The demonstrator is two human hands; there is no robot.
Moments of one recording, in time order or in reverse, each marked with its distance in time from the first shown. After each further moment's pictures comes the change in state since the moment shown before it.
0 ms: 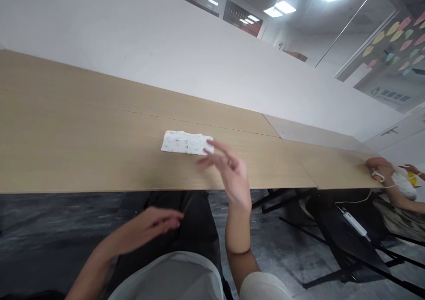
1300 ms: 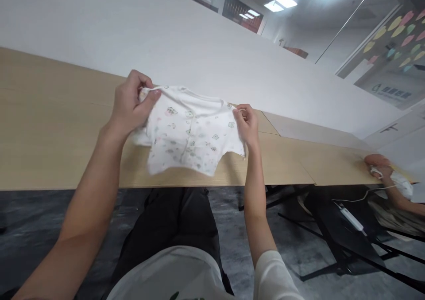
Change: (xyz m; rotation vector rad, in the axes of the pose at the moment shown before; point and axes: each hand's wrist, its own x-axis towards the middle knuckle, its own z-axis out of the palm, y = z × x) left_hand 0.129 0.095 -0.179 0.447 1.044 0.565; right_hand 0.117 -0.047 -0.087 -0.770 0.209 -0.560
